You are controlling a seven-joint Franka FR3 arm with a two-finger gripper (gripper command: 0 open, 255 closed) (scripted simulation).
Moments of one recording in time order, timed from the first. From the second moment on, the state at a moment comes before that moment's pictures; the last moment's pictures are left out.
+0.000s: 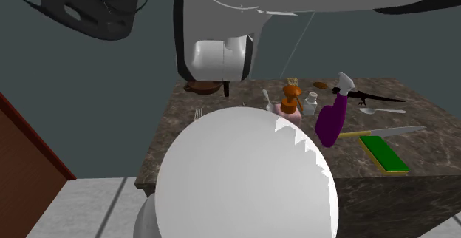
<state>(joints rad) 0.16 -0.31 -0.19 -2.68 -0.02 2.99 -0.08</state>
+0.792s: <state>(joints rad) 0.15 -0.33 -0.14 -2.55 -0.04 2.83 -0.03</state>
